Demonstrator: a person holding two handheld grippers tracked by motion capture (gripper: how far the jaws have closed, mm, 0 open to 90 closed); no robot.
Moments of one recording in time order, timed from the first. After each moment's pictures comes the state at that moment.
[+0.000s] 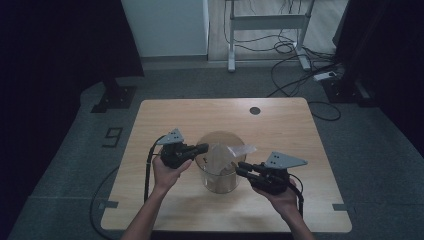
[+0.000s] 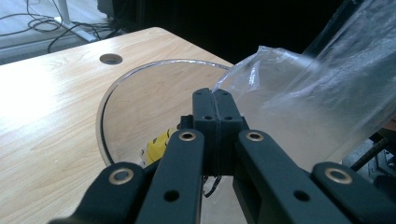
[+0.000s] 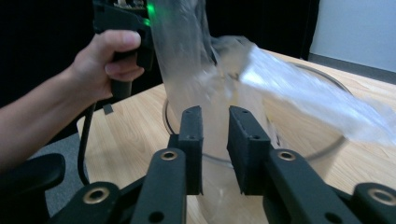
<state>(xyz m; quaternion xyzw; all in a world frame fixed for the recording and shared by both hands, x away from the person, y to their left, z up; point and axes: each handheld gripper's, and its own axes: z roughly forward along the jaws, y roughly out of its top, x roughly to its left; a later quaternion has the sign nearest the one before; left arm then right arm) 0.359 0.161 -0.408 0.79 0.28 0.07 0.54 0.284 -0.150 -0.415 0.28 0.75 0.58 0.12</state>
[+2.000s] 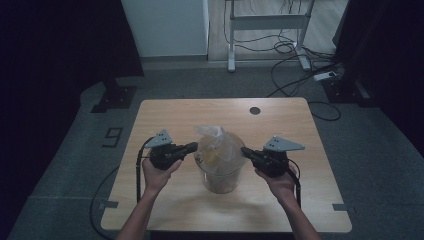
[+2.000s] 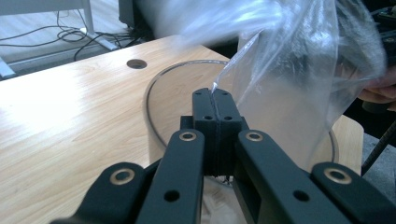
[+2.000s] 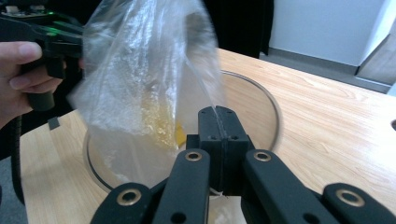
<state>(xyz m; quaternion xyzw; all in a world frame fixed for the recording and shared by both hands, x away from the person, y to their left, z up) 0.352 0.193 -0.406 0.78 0.30 0.10 0.54 0.322 -0.154 -0.410 0.34 0.74 0.55 0.17</state>
